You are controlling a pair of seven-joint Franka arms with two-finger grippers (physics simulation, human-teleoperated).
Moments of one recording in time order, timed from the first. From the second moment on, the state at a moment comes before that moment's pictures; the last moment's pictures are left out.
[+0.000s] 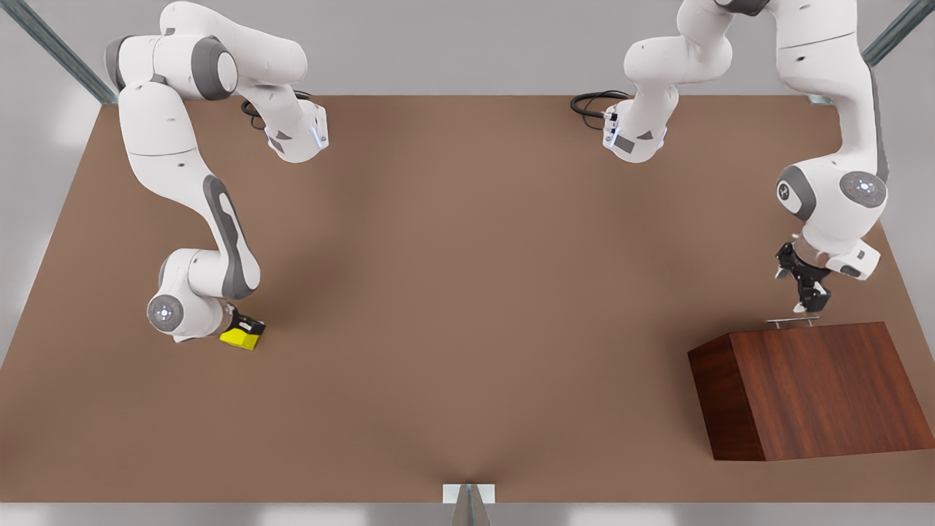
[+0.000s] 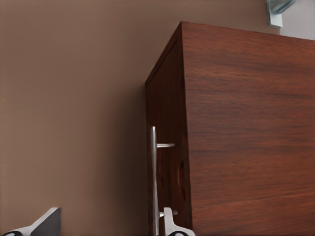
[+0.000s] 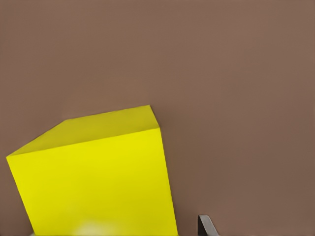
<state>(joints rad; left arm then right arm) 0.07 0.09 0.25 -2.24 0.12 2.62 -1.41 -0.05 0.59 -0.03 -1.86 -0.02 2.21 0.36</state>
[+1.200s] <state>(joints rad) 0.13 0.24 0.25 -2.25 0.13 2.82 -1.35 -0.06 0.61 -0.03 -1.85 -0.03 2.29 0.28</state>
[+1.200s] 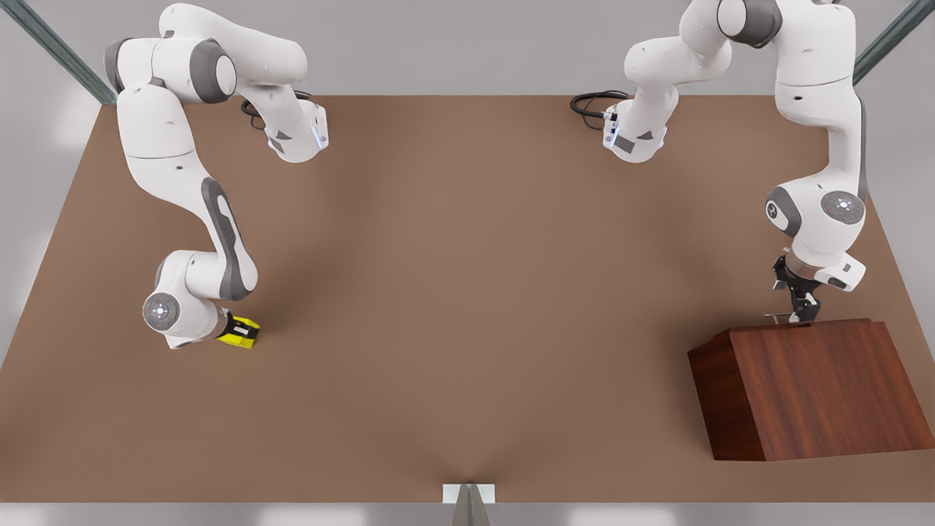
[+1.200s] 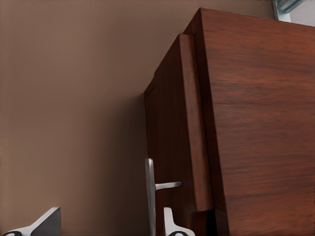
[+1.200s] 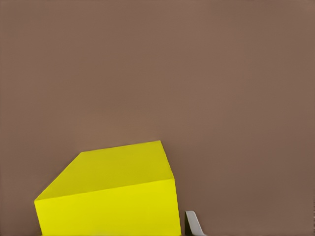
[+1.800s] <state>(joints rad) 0.13 0.17 0.25 -2.28 0.13 2.67 -1.34 -0.03 0.44 0.15 -1.89 -0.03 2.29 0.33</state>
